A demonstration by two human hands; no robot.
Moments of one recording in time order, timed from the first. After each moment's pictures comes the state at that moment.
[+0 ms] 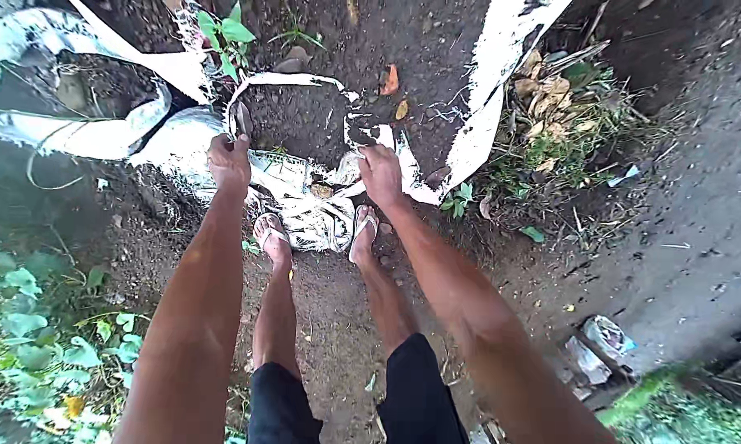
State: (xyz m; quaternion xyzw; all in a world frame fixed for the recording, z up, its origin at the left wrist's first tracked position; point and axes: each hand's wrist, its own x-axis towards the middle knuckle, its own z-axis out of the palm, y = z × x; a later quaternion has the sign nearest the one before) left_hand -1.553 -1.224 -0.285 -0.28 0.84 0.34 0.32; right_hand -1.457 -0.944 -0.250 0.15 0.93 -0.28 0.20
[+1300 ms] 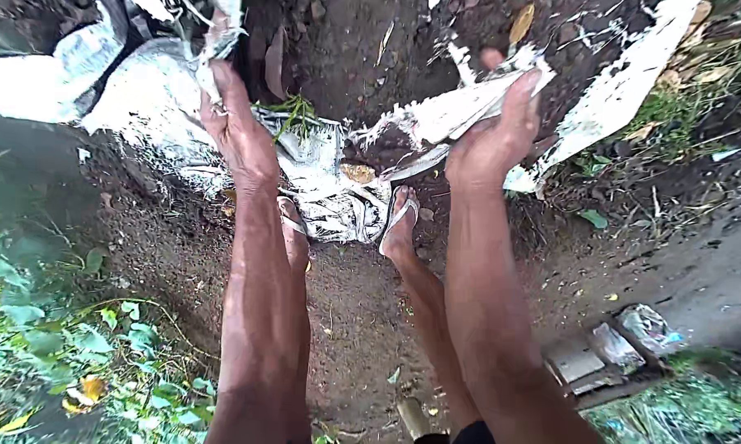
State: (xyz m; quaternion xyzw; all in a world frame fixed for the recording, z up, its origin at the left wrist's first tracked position) left_hand -1.524 -1.191 -0.312 -0.21 0.71 0.67 0.00; right_hand -1.456 -0.952 -0.297 0.36 0.61 -0.68 -0.19
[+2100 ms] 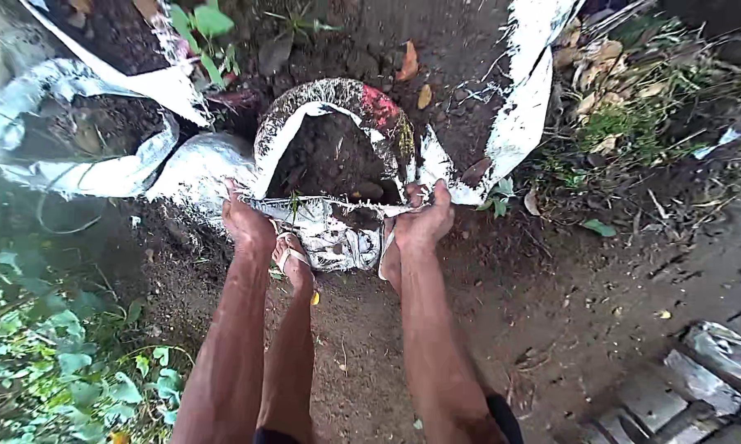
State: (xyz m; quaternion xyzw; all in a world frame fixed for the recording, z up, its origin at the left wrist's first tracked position) left_hand -1.495 -1.199 -0.257 -0.41 0.65 0.64 0.12; right_hand -1.409 -0.988 -0.241 0.57 0.39 -0.67 -0.25
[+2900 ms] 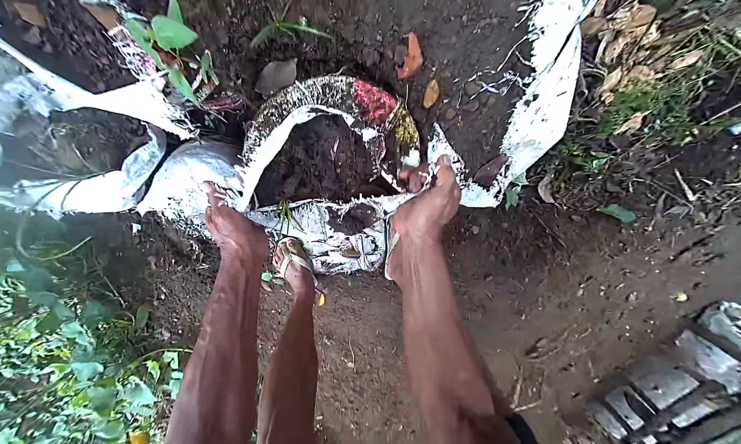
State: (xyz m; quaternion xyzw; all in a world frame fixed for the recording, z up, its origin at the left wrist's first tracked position) left_hand -1.517 -1.197 -0.275 -0.44 0.64 0.61 0.13; right_hand -1.444 -0.980 -0.257 0.50 0.46 -0.69 -0.26
